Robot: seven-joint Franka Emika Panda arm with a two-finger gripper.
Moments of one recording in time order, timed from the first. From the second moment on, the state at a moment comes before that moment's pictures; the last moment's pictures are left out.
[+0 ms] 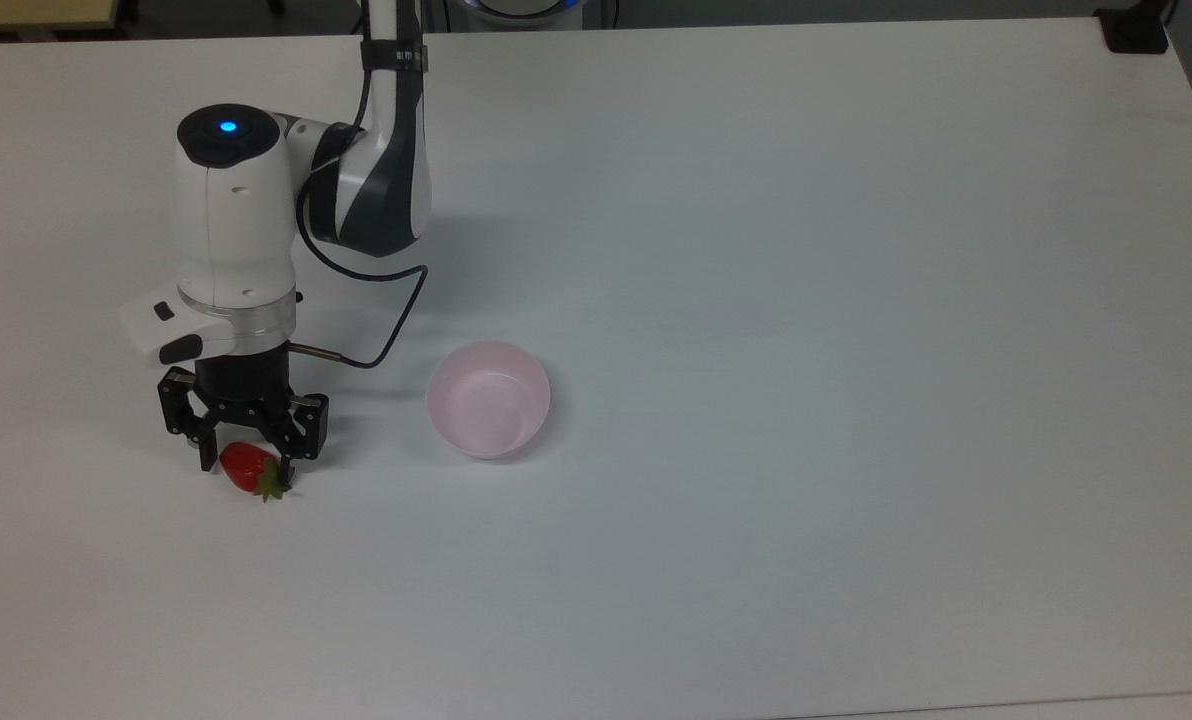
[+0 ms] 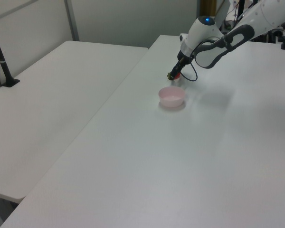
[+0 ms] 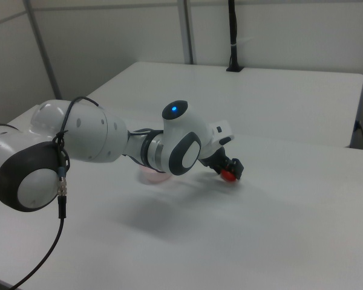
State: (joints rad) arm -0.26 0.71 0.01 -1.56 -0.16 2.78 -0.01
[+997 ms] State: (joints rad) arm -0.25 0.71 0.01 -1.54 -0.16 2.77 -0.01
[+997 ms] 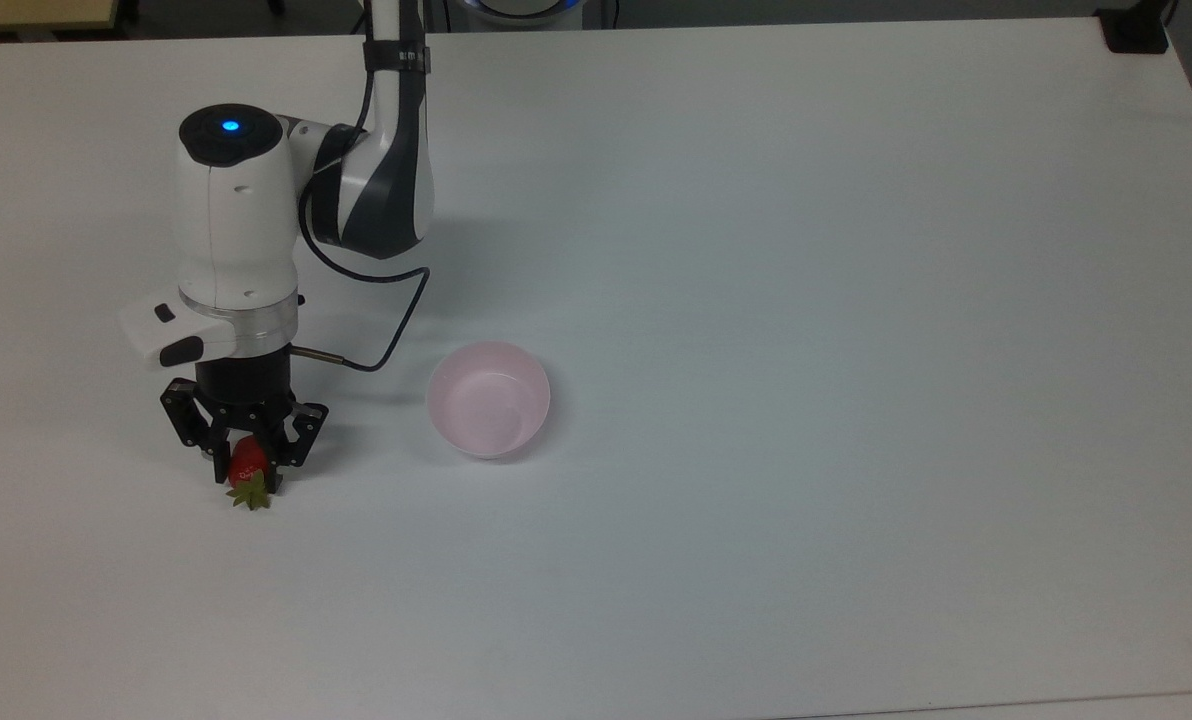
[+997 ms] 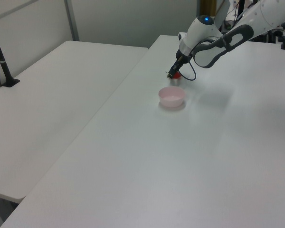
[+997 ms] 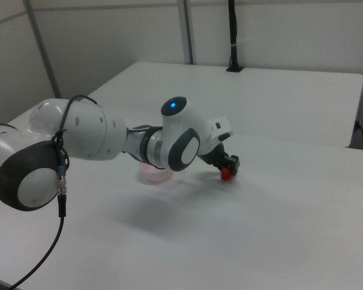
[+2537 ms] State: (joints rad) arm 0.01 0.48 0.05 -1.58 -0.14 2.27 0.20
